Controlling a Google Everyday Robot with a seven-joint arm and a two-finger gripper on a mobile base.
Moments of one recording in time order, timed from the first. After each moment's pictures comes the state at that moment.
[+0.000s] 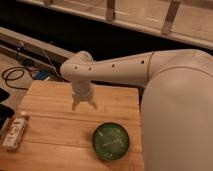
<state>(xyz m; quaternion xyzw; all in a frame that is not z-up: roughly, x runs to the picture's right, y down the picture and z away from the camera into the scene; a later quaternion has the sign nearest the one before) -0.103 0.092 0.712 -0.26 0.23 0.64 0.68</state>
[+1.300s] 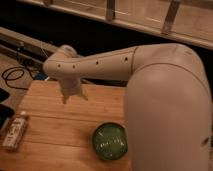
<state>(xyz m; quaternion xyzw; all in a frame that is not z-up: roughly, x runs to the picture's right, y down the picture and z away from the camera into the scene) -0.168 0.046 0.712 -0.22 0.18 0.60 0.75</state>
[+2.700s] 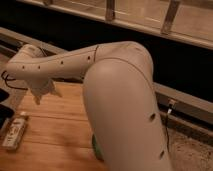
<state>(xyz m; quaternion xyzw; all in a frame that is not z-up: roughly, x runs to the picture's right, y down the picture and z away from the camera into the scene) -0.280 0.048 0.703 -0.24 0.12 0.53 0.80</state>
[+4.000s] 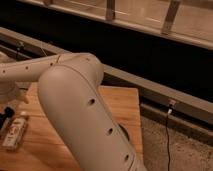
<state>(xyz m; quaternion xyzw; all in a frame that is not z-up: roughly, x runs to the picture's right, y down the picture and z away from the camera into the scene) -0.435 0.082 0.703 -0.33 0.07 0.44 0.83</state>
